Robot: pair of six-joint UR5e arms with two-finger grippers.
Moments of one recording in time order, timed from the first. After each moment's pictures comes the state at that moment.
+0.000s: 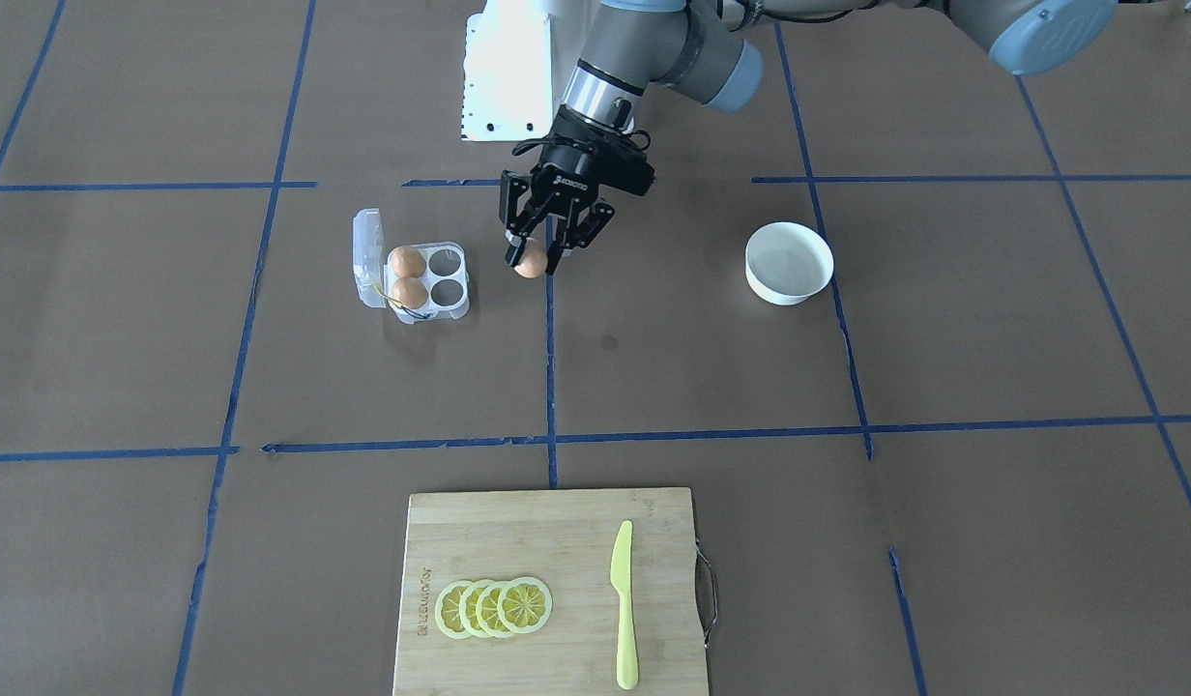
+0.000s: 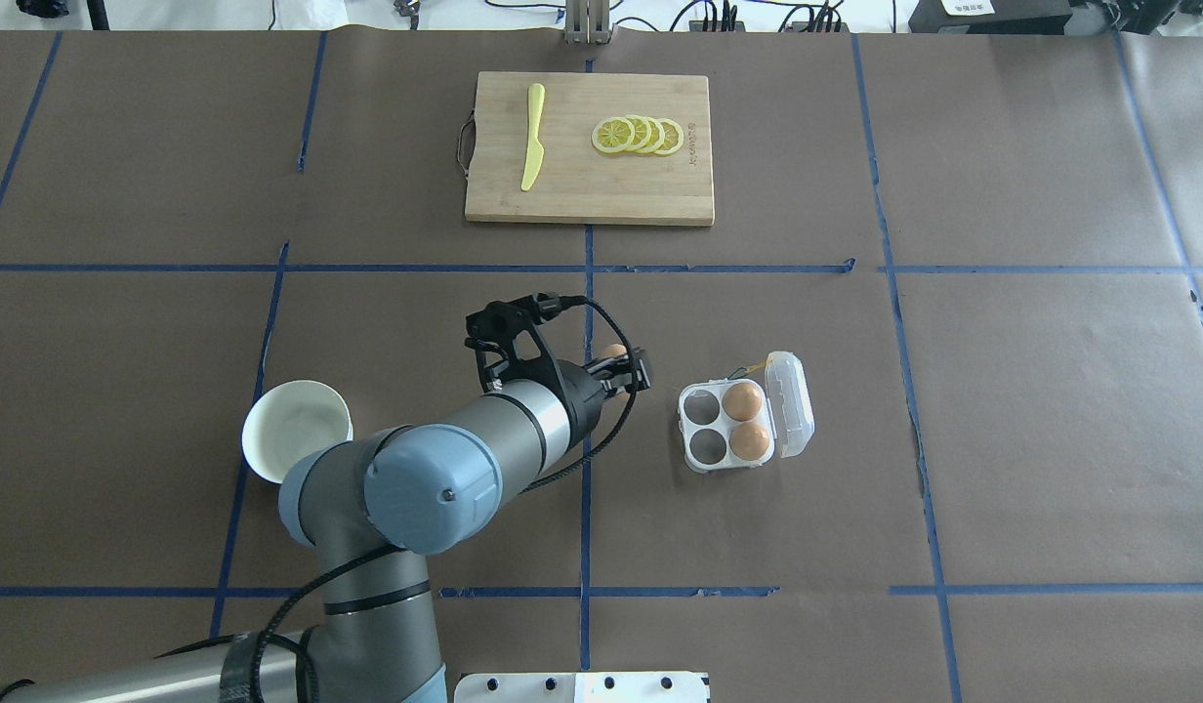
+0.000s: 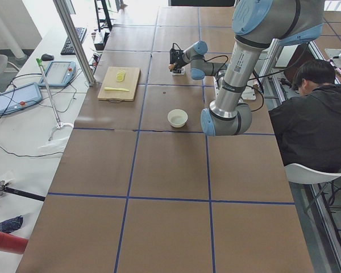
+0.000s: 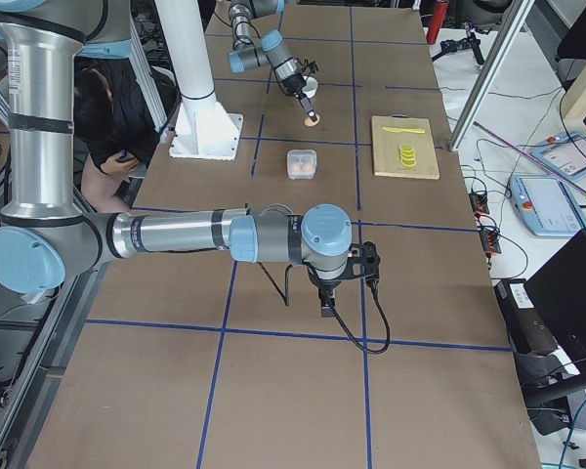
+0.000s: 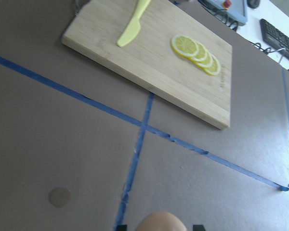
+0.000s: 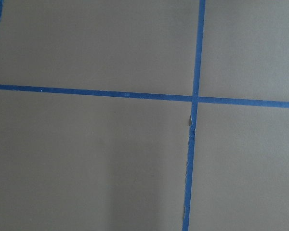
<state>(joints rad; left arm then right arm) -0.28 -2.24 -1.64 -2.24 -1.26 -1.50 1.62 -1.65 1.77 -1.63 2.48 -0.06</state>
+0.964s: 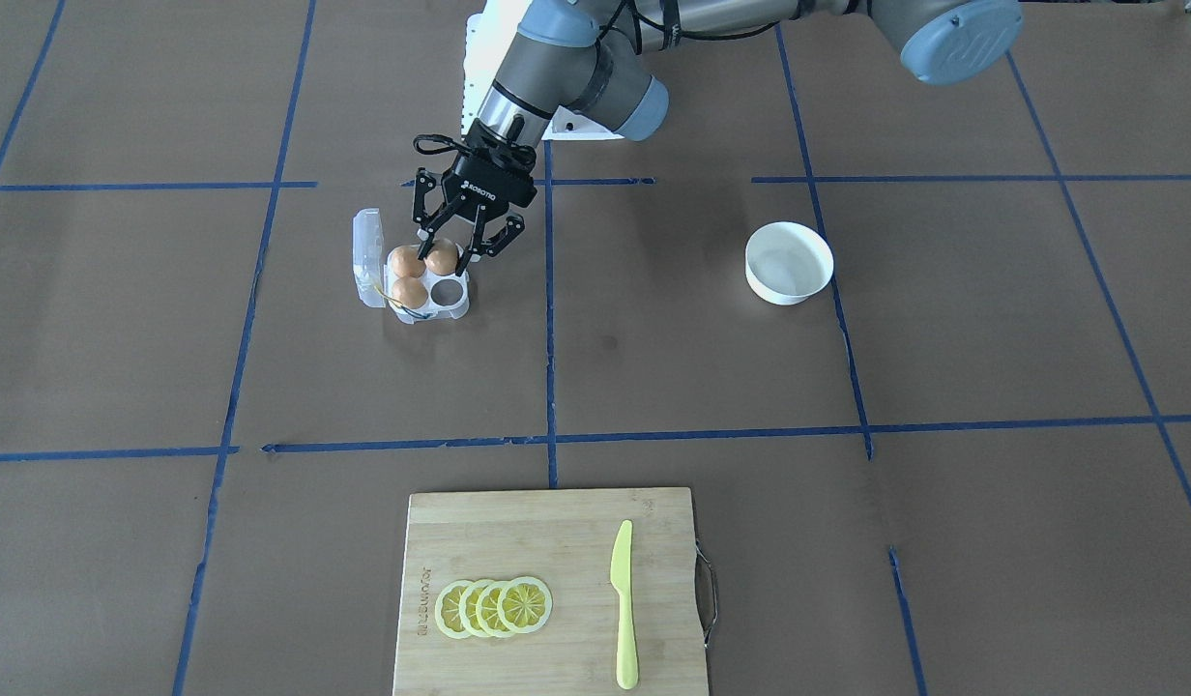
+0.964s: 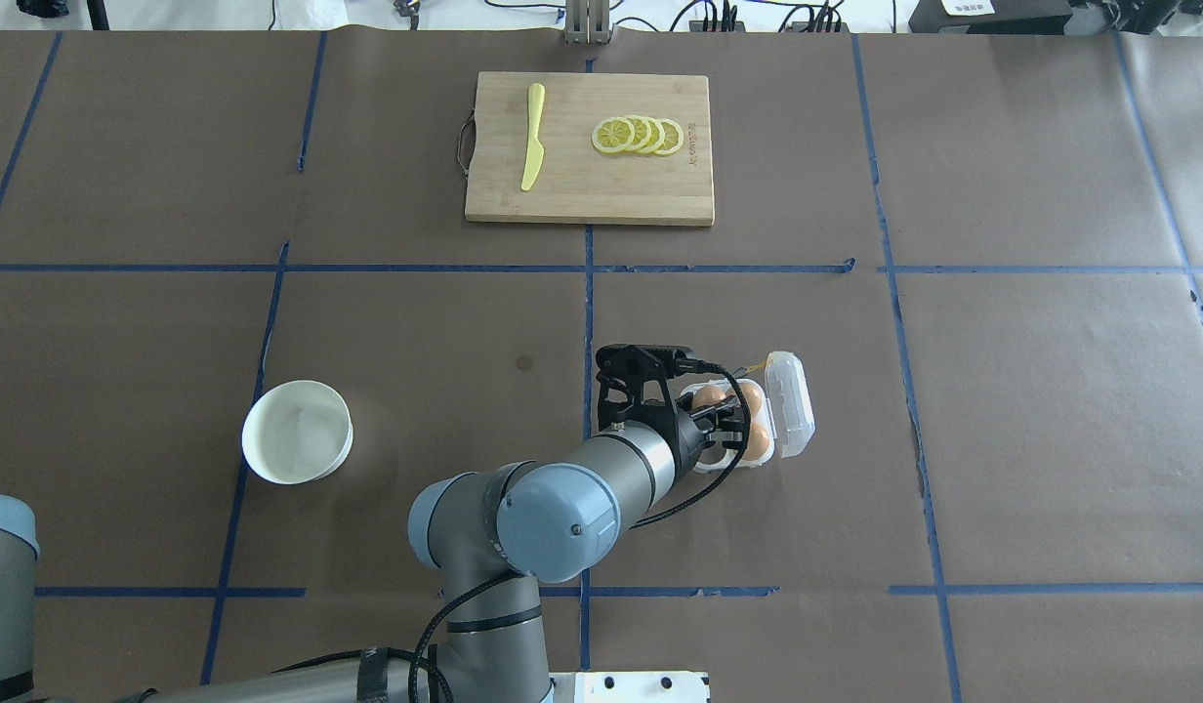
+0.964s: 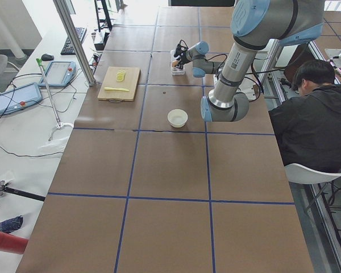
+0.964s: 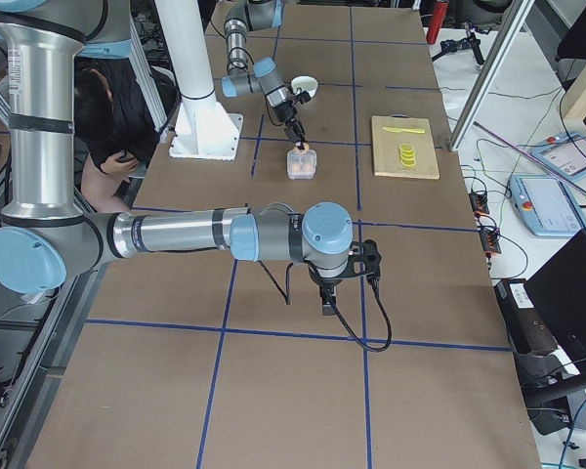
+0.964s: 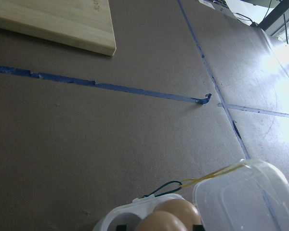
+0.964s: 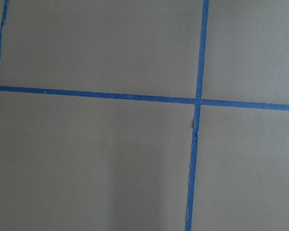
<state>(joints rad) -0.22 -2.40 -1.38 -2.36 -1.26 -1.28 1.62 -1.65 1.78 -1.63 2.48 -0.06</state>
